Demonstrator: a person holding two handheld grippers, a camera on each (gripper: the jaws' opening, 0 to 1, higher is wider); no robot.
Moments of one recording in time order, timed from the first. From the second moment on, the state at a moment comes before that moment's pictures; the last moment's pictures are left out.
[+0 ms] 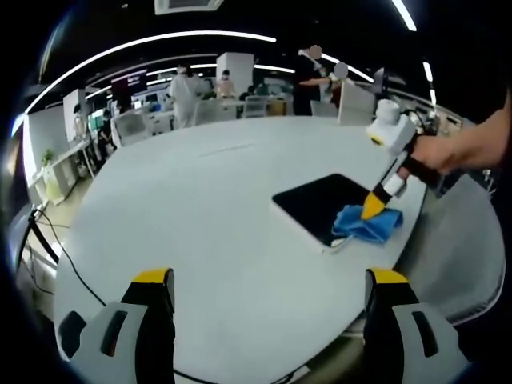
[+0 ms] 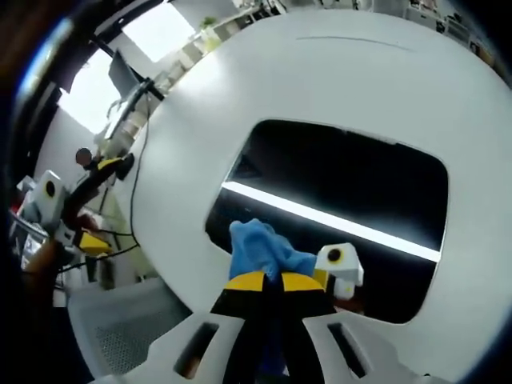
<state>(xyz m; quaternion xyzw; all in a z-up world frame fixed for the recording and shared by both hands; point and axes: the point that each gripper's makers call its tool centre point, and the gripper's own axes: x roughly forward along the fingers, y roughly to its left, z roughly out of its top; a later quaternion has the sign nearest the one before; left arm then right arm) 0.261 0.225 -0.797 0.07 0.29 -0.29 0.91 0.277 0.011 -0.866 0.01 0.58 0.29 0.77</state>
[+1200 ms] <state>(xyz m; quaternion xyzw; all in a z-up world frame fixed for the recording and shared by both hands) 0.258 0.225 -0.798 0.06 0.29 -0.29 0.91 0.303 -0.001 -0.867 0.01 0.58 0.26 0.77</state>
